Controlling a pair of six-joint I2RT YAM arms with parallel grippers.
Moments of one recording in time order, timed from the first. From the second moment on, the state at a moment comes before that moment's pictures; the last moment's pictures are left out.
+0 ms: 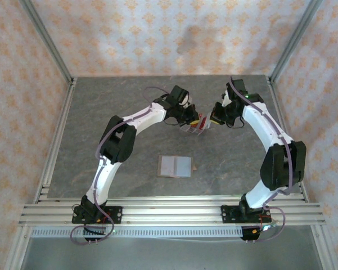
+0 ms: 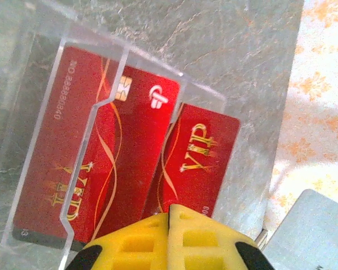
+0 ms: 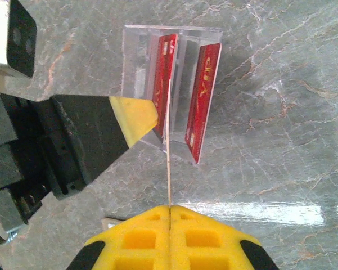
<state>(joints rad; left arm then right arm) -0.57 2.29 1.89 -0.45 0.52 -0.93 0.18 1.61 1.39 -0.91 -0.36 0.53</state>
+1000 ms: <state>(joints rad) -0.69 1.70 1.22 -0.69 0.21 -0.64 0.38 1.32 0.94 -0.65 -0.47 0.57</state>
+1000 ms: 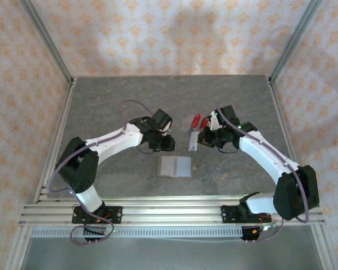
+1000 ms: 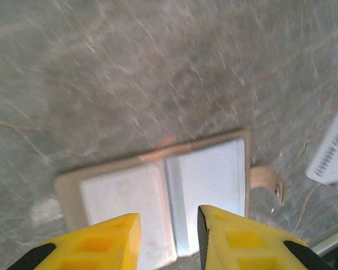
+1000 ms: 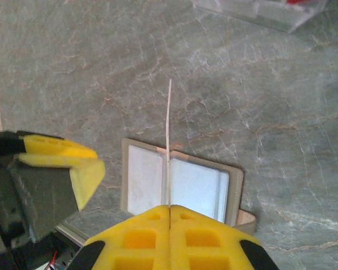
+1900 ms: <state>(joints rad) -1.00 1.99 1.38 -0.76 -0.17 -0.64 0.33 1.29 0.89 -0.64 -0.44 0.57</state>
